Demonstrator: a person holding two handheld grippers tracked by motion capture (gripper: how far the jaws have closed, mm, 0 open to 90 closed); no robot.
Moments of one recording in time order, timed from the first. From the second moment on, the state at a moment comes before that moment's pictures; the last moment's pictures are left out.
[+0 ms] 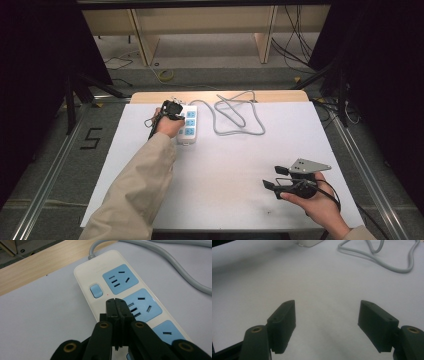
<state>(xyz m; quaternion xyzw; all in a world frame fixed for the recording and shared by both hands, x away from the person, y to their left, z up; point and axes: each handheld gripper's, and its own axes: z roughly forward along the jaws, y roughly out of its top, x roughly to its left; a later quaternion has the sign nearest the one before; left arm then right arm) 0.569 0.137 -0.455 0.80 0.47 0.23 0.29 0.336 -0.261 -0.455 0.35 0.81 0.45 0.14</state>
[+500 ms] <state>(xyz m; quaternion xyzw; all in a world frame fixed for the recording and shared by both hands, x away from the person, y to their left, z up) 0.572 0.135 -0.454 0.80 0.48 0.23 0.27 0.335 -0.262 -0.454 0.35 0.81 0.45 0.14</state>
